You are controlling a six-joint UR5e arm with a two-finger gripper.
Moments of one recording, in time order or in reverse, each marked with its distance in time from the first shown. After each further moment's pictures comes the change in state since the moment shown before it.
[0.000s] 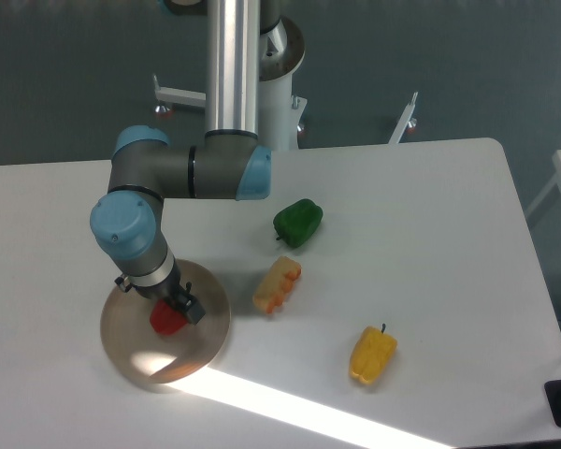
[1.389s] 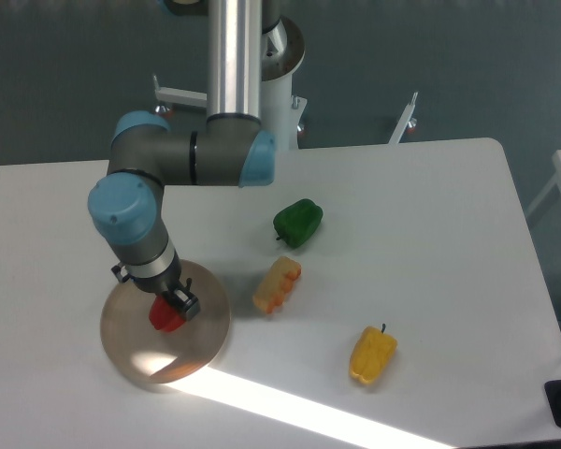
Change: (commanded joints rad) arm 0.063 0.081 0.041 -0.037 -0.003 0.153
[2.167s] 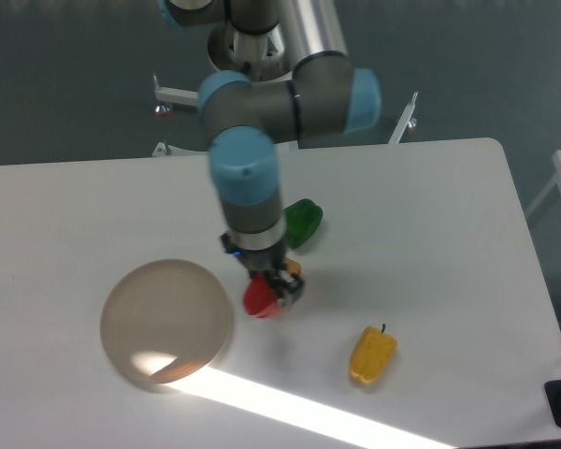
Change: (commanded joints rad) arm 0.247 0.054 0.064 -0.063 -0.009 0.358
